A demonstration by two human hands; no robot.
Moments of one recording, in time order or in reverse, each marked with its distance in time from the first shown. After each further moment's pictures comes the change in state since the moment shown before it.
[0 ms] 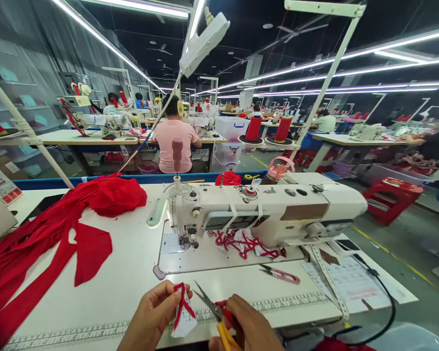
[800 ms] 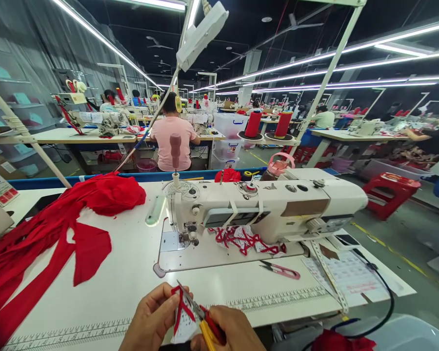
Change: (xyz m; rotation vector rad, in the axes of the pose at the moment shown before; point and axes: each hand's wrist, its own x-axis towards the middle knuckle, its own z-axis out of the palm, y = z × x) left_hand -0.008 -0.003 0.002 -0.078 0.020 0.000; right_hand 0.013 -0.030 0.023 0.151 -0.236 0.065
